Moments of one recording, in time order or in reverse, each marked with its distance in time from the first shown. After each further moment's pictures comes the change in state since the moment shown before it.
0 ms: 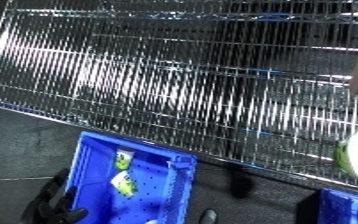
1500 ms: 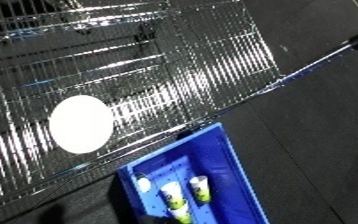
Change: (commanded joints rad) left arm 0.123 -0.078 -0.158 -0.175 0.096 0.095 0.070; right arm 0.004 -0.203 0.054 -0.742 0.039 0.367 0.409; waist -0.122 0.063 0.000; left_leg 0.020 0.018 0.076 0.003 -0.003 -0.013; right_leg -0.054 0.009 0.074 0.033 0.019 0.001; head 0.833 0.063
